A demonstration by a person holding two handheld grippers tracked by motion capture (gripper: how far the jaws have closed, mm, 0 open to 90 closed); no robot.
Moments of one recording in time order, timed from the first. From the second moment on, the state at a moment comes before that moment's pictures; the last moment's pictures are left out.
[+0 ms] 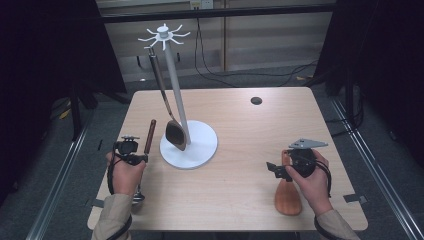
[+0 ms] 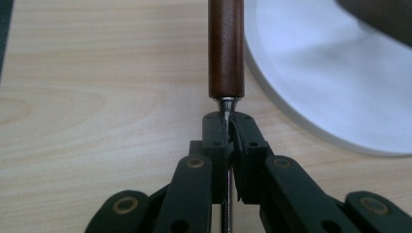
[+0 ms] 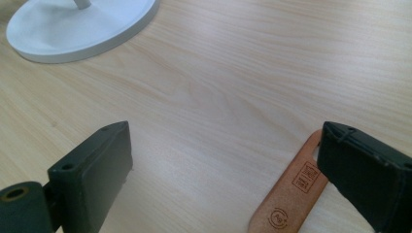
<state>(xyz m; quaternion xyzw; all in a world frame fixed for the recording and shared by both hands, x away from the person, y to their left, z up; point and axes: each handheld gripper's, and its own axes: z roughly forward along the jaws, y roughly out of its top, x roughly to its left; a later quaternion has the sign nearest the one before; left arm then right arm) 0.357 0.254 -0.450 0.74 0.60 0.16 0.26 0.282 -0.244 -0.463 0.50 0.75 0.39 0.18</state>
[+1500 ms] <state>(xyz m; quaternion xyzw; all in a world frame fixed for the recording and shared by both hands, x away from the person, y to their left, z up) 0.315 0.250 -0.386 0.64 0.50 0.34 0.48 0.287 -0.236 -0.461 0.48 0.76 0.40 0.19</state>
